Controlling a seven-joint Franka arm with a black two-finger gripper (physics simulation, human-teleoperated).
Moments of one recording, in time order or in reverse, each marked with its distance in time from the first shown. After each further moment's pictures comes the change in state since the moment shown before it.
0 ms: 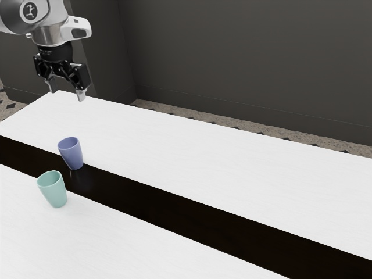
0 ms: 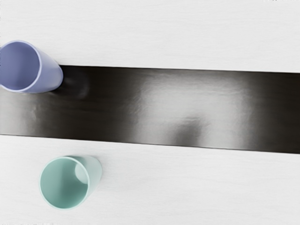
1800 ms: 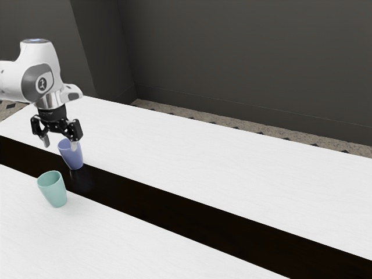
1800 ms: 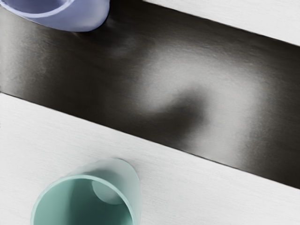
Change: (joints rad) arm 0.252 0.210 0.002 -0.267 -0.057 0.380 -0.031
